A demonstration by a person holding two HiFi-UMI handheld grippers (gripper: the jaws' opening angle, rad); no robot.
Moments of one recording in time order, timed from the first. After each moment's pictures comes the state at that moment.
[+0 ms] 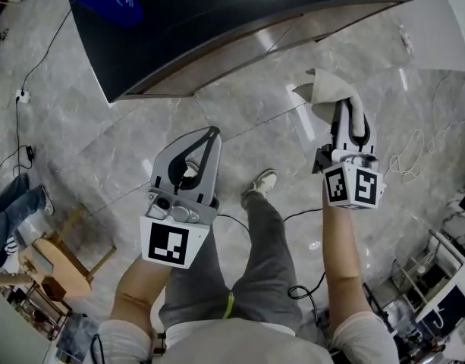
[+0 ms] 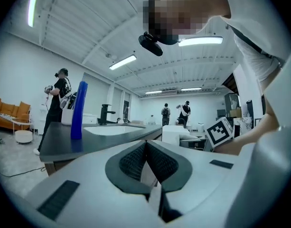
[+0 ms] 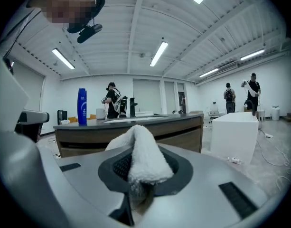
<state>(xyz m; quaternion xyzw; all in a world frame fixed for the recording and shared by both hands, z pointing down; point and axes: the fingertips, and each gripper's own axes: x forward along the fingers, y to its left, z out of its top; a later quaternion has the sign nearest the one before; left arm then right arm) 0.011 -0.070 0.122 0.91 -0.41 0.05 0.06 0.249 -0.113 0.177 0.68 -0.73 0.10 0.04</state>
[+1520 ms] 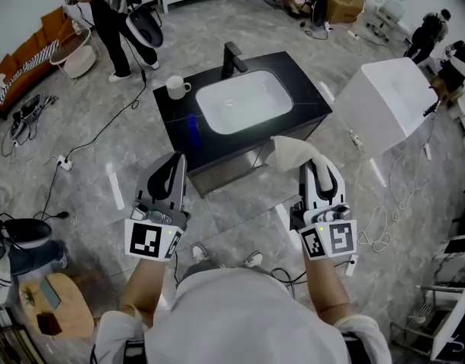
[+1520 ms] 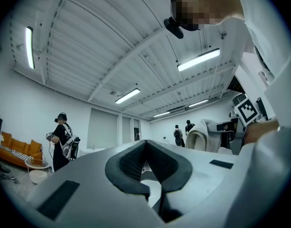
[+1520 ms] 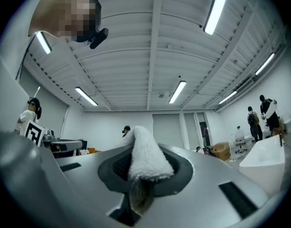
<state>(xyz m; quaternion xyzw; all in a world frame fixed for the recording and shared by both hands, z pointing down) -0.080 -0.027 -0.353 0.87 -0.48 -0.05 -0.09 0.158 -0.008 -0.351 0.59 -0.80 -0.04 -0.10</state>
